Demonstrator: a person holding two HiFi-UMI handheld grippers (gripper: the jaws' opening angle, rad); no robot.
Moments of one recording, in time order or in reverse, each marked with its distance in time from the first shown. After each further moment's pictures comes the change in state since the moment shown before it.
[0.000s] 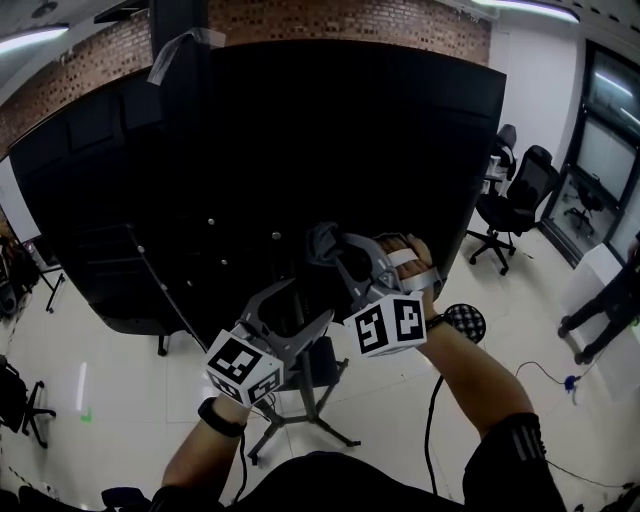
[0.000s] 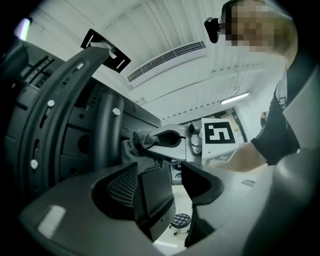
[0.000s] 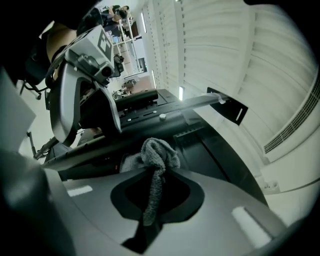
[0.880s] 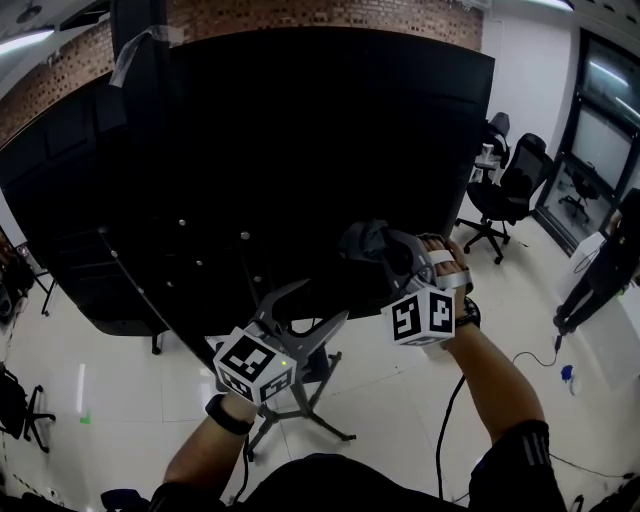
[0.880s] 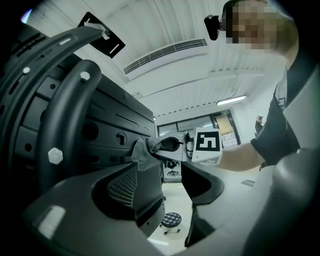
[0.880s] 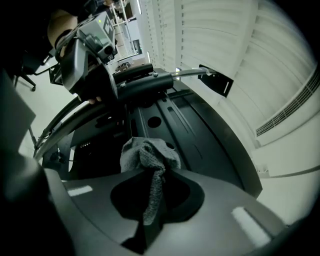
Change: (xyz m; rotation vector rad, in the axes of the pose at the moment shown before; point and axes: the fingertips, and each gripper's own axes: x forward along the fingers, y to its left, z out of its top) left arm 0.048 -0.031 -0.022 -0.035 0.033 -0.077; right arm -0.039 -0.014 -0.120 0.013 0.193 -0.044
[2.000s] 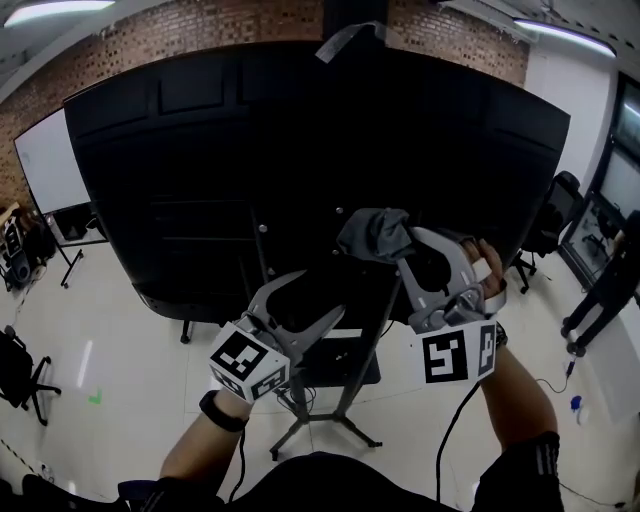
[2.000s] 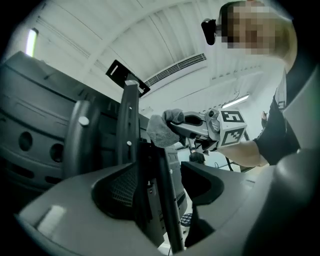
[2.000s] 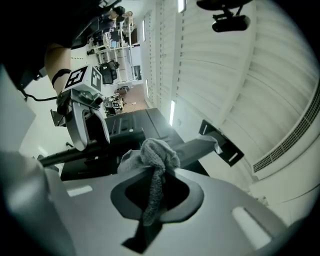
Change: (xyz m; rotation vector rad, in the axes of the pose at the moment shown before) left arm -0.203 0.092 0.064 0.061 -0.087 0.123; right arm -0.025 -0.010 0.285 0.005 -0.296 -0.089
